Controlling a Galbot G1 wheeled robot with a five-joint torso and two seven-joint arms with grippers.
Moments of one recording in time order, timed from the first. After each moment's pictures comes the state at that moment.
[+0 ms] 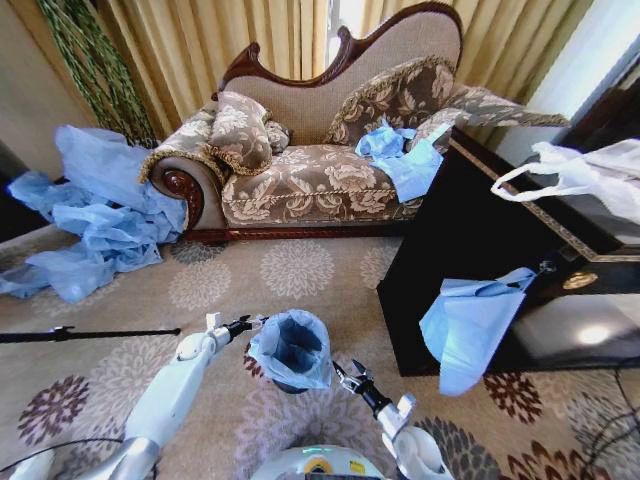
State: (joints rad) left arm 0.88 -1.08 -0.38 -1.13 -0.59 0.34 0.49; right arm -1.41 1.32 0.35 1.46 0.67 0.08 -0.55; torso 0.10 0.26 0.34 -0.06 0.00
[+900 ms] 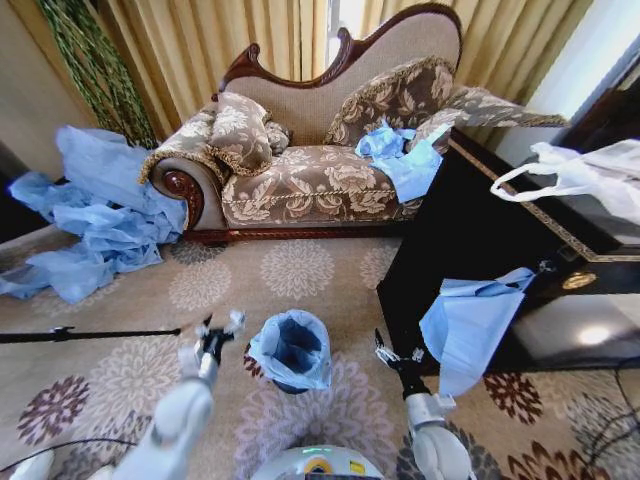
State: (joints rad) left arm 1.67 -1.26 -0.53 -2.14 -0.31 0.21 -0.29; right arm -1.58 1.45 0.49 1.90 0.28 0.19 -0.07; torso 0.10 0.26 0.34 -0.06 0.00
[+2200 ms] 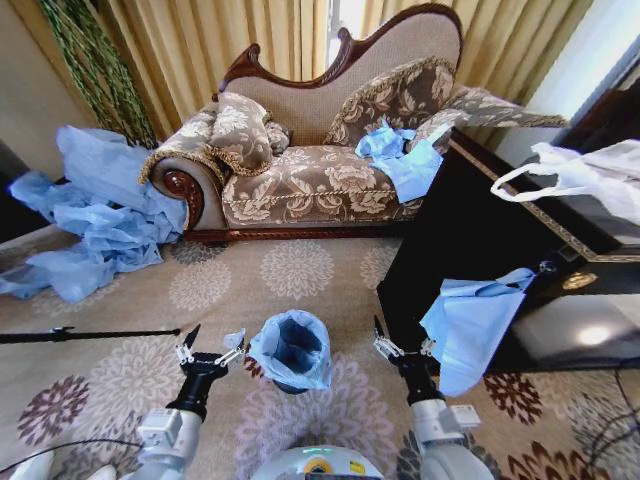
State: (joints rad) left arm 1.98 -1.28 -0.60 -2.49 -0.12 0.10 -0.19; right arm -1.76 1.44 0.43 2.28 0.16 0.09 0.05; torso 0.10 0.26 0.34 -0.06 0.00
